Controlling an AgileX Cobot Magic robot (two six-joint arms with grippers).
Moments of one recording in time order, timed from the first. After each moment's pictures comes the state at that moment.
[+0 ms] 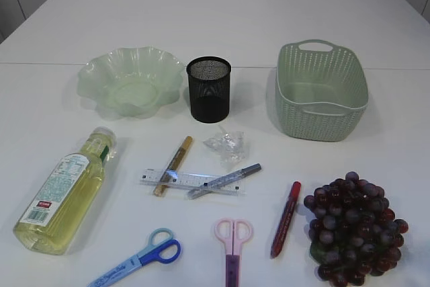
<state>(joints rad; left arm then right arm) -0.08 0.38 -0.70 -0.40 1.08 0.25 0.30 0.39 -0.70 -0.08 1.26 0.17</state>
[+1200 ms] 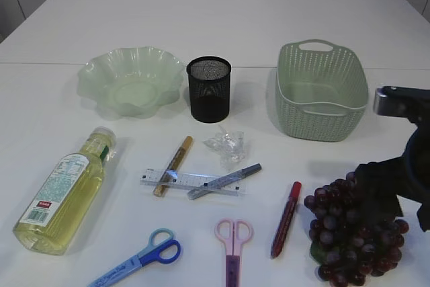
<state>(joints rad) -0.08 0.52 -0.73 -0.47 1.04 0.25 0.30 1.37 -0.81 0.07 0.92 0.32</state>
